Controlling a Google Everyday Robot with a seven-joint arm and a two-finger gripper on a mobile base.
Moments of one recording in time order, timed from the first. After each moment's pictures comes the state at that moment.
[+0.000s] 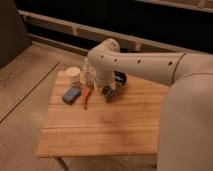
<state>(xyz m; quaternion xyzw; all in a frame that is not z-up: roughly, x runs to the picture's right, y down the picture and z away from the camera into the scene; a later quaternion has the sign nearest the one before) -0.010 0.009 0.746 -0.23 0.14 0.53 0.80</state>
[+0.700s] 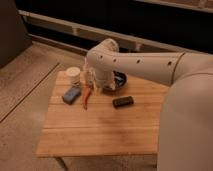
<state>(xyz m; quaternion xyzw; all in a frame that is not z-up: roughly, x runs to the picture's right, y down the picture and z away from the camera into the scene) -0.008 0.010 0.747 -0.23 0.14 0.53 0.80</state>
